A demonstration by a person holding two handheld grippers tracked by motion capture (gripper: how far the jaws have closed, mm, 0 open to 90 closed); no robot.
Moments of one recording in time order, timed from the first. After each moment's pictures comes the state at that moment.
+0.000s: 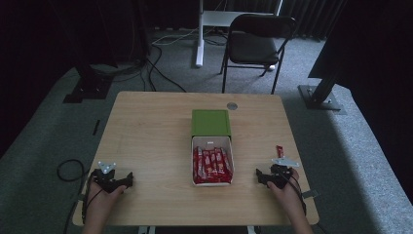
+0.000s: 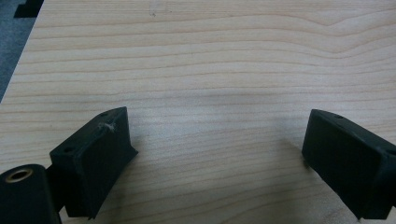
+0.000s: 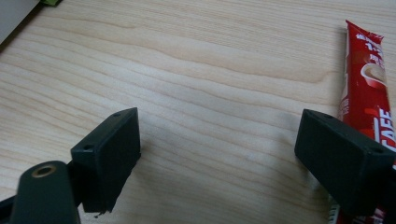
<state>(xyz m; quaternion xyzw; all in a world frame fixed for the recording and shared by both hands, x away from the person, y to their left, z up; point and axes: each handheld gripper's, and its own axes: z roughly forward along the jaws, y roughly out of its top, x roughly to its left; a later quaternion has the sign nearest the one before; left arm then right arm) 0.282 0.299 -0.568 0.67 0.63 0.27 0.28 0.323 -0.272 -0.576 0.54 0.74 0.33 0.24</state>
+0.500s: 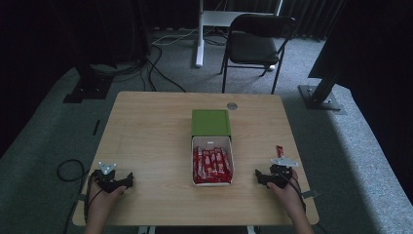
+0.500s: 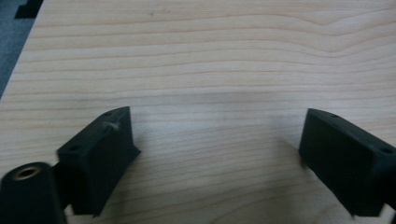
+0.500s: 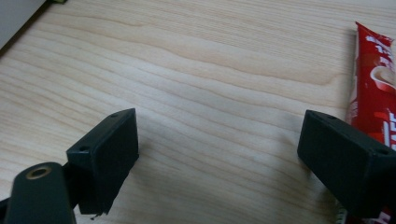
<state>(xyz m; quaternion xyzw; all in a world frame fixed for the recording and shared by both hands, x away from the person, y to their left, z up) 0.280 0.296 -0.568 0.68 0.62 0.27 0.28 0.323 -0.271 -0.576 0.53 0.74 0.33 0.23</state>
